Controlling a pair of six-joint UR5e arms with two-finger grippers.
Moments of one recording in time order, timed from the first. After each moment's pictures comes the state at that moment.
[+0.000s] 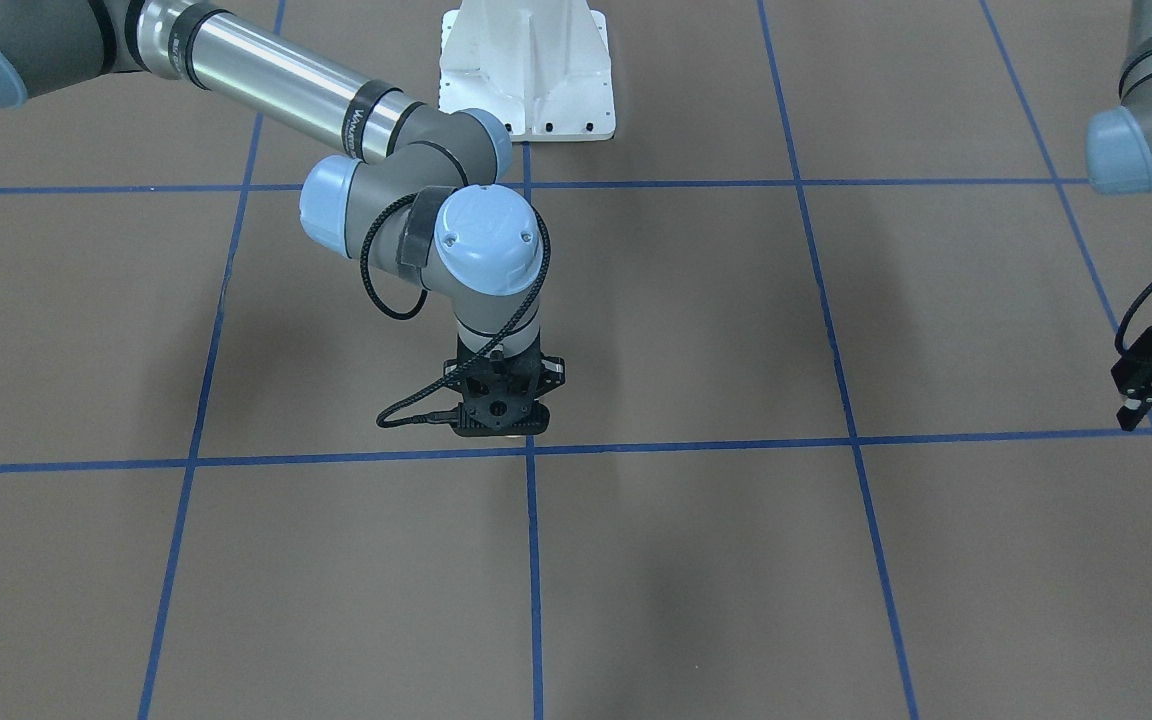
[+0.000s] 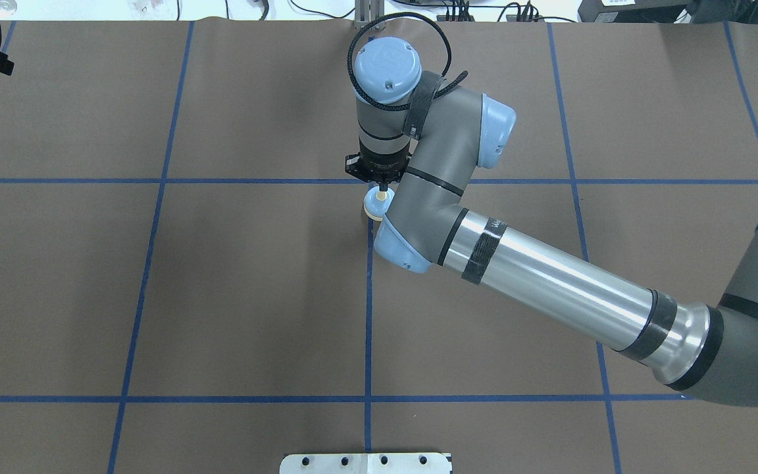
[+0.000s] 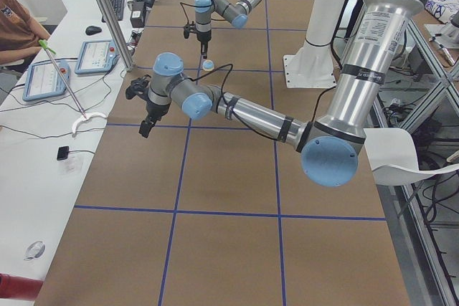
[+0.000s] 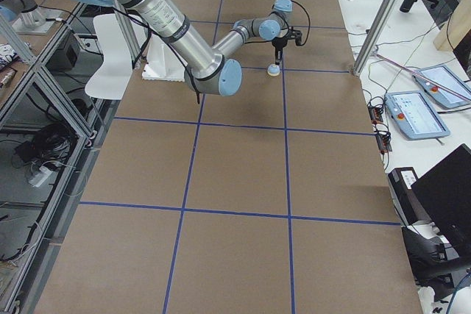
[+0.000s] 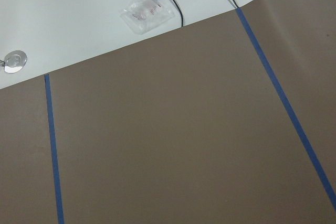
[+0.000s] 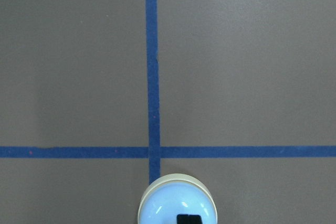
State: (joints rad) left arm -1.27 -1.86 -1.61 -1.94 -2.07 -0.35; right arm 0.64 -0.59 1.19 -1.48 1.95 1.10
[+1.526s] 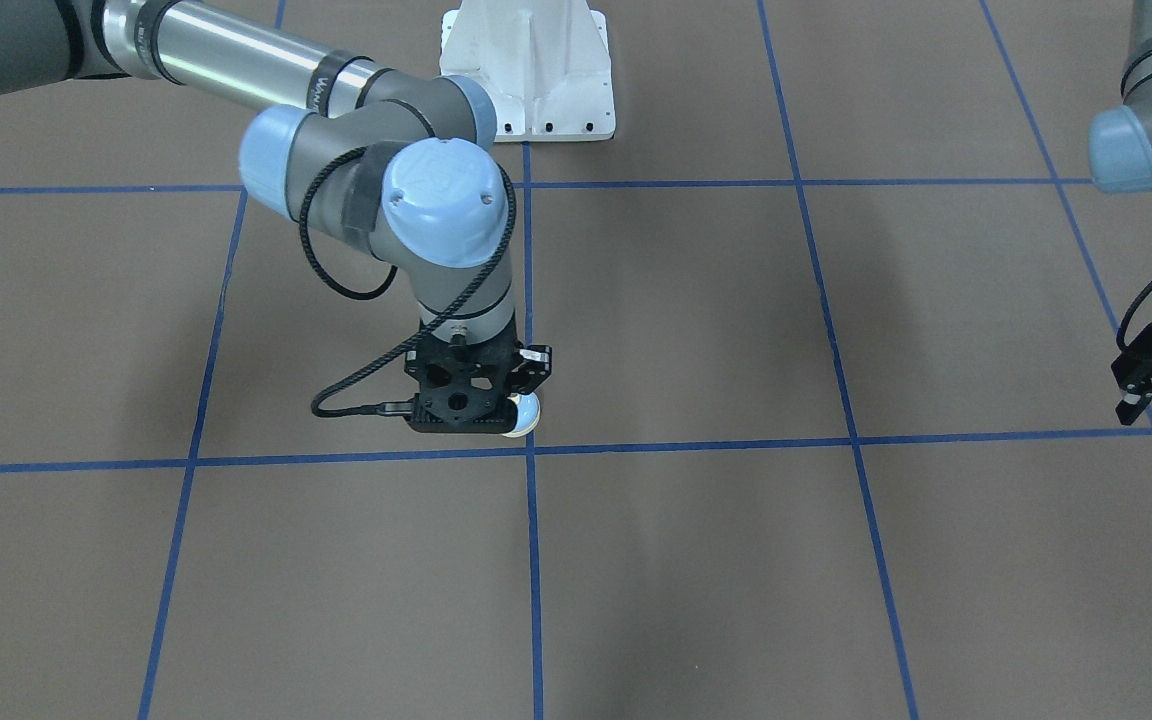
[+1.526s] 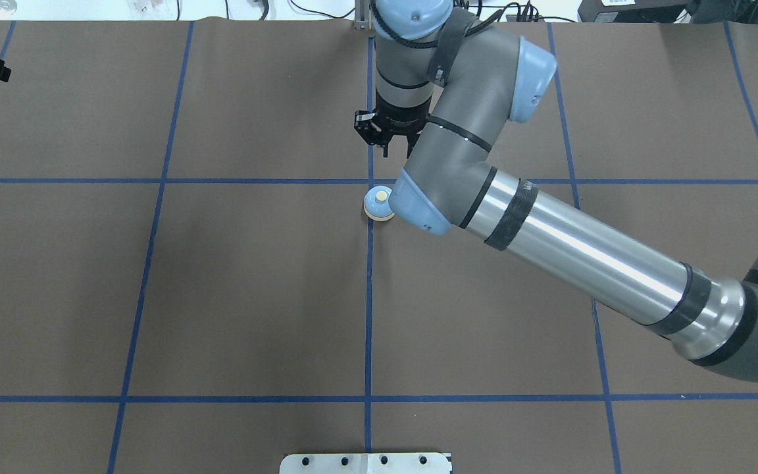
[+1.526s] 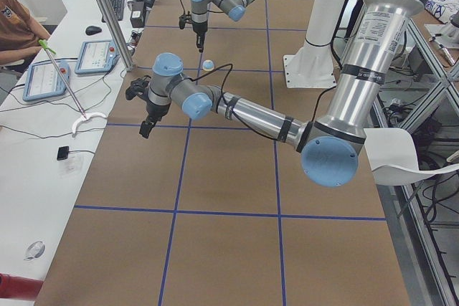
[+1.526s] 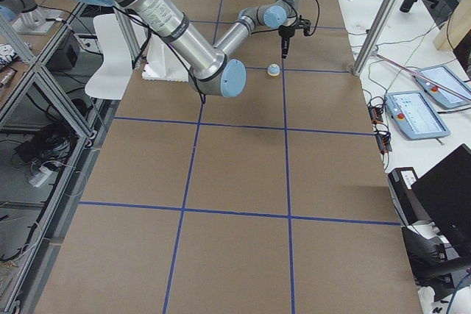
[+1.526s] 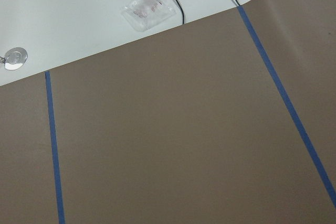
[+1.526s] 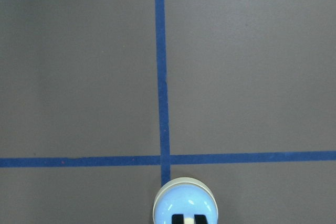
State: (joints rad) left arm -1.28 -1.83 -1.61 -1.93 -2.11 -0.34; right arm 0.75 -0.64 1.38 -1.64 2.04 1.07
